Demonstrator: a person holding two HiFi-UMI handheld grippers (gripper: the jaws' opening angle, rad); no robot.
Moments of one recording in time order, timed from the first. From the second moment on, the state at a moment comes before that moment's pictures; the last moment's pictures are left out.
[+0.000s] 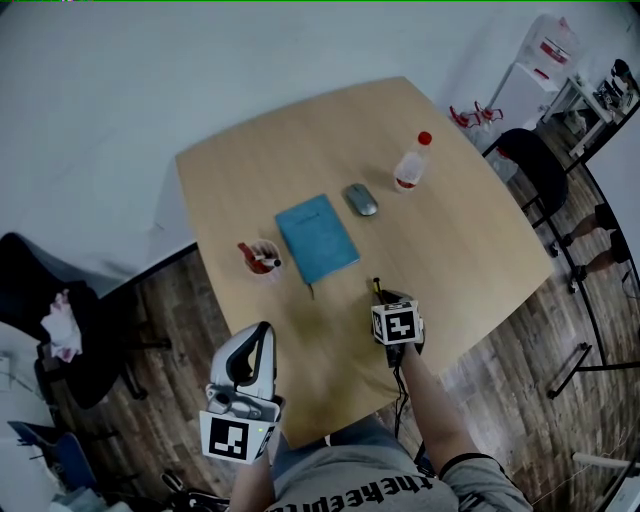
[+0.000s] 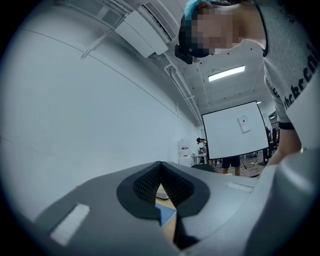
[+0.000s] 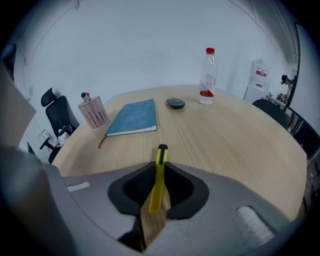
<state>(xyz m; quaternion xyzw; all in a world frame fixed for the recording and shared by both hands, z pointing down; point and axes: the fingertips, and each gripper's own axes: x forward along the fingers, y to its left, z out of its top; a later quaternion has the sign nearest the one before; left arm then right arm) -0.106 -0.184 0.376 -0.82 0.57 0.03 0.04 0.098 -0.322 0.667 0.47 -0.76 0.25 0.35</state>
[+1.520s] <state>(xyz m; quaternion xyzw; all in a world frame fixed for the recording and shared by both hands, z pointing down) -0.079 -0.162 0.382 -0.88 0.47 0.01 0.03 0.088 -0.191 0.479 0.54 -0.82 0.14 0.13</state>
